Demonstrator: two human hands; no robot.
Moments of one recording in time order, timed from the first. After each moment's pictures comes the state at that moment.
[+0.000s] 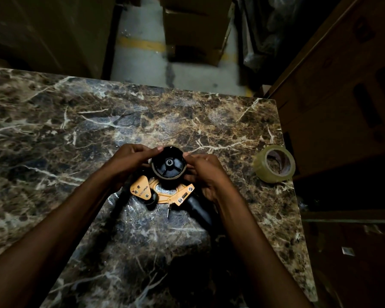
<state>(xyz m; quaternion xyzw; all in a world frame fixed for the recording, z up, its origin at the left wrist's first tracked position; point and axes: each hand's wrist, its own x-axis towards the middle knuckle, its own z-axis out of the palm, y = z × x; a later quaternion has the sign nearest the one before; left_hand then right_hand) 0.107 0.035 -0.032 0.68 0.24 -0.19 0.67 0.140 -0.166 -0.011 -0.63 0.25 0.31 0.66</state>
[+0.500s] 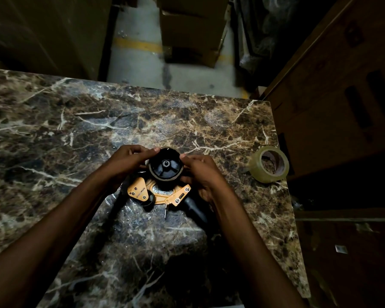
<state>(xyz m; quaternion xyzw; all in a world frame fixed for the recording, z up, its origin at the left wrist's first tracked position) 0.106 0.031 -0.031 0.69 0.25 -0.19 0.65 0.138 -0.168 -0.009 -0.65 0.24 0.31 0.66</state>
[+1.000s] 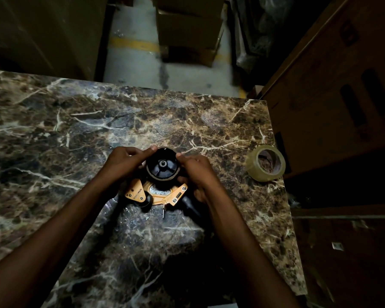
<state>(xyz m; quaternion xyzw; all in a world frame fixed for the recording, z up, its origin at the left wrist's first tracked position) 0.100 0.023 -0.031 0.71 0.28 -0.12 0.63 0.136 -0.161 -0.021 -0.68 0.23 0.29 0.63</state>
